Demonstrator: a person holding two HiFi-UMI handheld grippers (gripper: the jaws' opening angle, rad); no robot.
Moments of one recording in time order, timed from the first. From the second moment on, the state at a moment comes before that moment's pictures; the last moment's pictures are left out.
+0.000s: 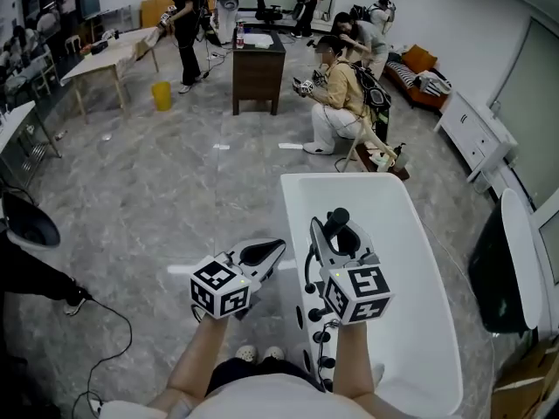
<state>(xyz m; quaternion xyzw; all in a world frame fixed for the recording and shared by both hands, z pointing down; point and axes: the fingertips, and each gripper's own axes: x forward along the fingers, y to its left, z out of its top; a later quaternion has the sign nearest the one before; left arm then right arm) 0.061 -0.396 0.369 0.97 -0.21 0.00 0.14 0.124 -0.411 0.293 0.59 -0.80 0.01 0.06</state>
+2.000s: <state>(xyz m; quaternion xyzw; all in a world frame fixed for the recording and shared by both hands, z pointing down) -0.287 -0.330 0.348 0.81 -0.57 -0.06 0.10 -0.265 -0.371 0.281 0.21 -0.98 -0.03 0.05</state>
